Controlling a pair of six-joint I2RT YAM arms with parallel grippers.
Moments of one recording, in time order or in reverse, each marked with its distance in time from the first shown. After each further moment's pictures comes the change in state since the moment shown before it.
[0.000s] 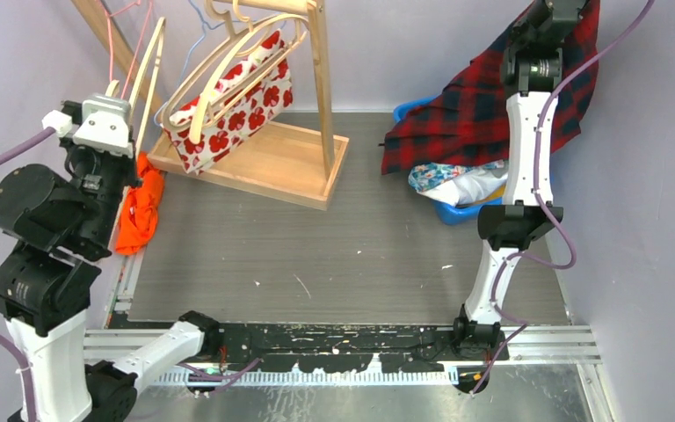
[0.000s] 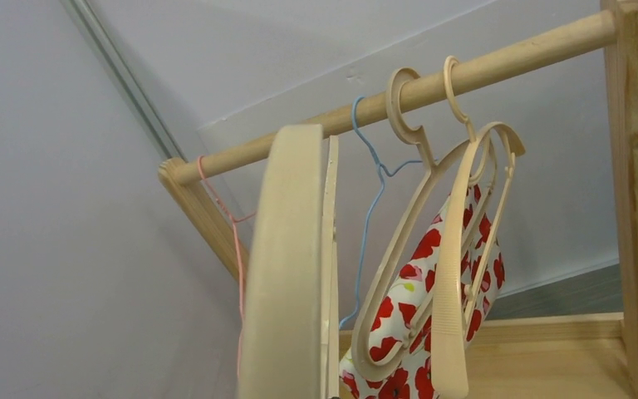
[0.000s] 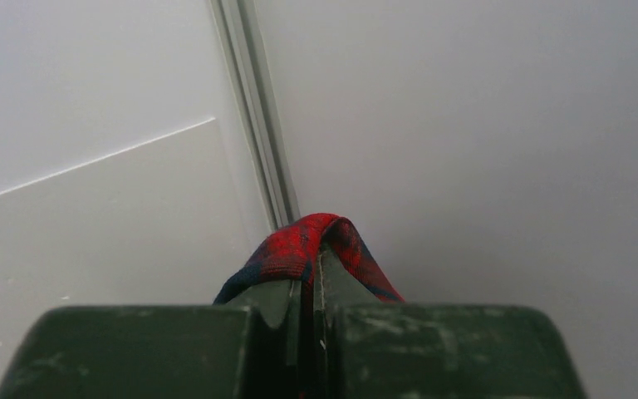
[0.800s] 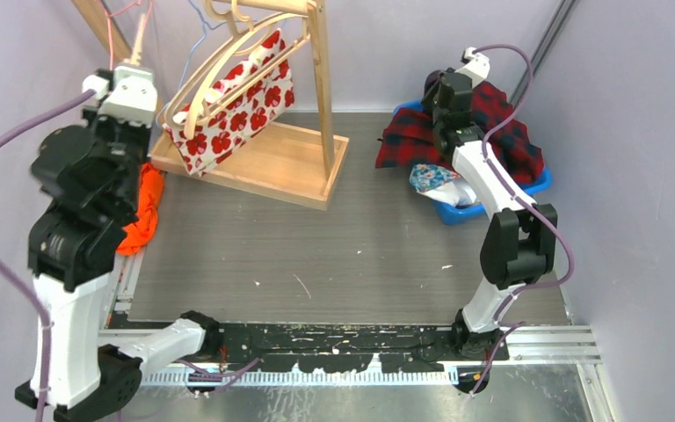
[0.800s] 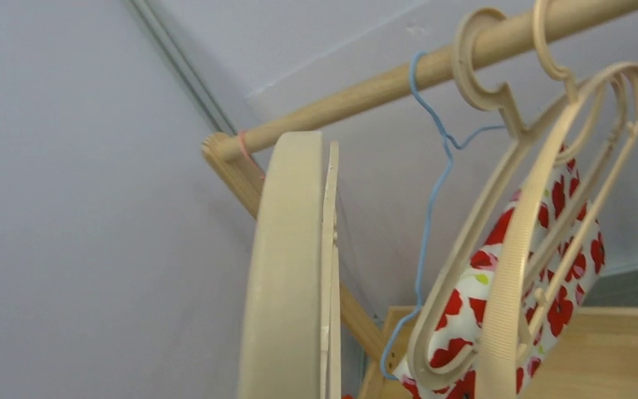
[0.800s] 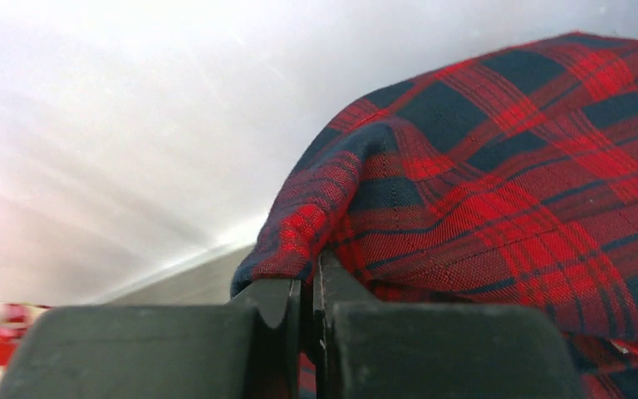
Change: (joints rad) left arm -0.001 0.137 0.002 0.049 -0.188 0.070; right arm 0.235 -0.317 -1.150 0.134 -0.372 0.610
